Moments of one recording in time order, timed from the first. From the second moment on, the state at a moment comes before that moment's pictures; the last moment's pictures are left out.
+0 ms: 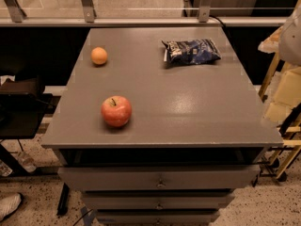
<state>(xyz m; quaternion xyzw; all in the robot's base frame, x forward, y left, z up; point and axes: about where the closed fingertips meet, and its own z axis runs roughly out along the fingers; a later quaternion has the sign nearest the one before) 0.438 -0.217 0.976 -0.60 0.78 -0.03 0.16</state>
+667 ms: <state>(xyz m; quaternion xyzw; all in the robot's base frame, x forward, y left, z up) 0.449 -0.177 0.967 -0.64 0.75 0.01 0.18</state>
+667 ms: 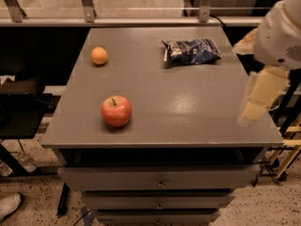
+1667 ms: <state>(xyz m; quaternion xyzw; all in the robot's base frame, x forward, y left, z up) 0.471 -0.047 0.924 -0.70 0.65 0.16 0.23</state>
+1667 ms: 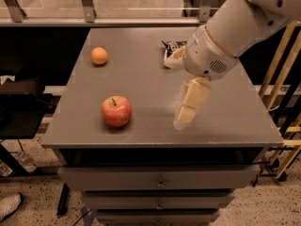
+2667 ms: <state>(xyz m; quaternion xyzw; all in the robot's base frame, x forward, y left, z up) 0.484 0.016 0.877 -0.74 0.60 0.21 0.22</state>
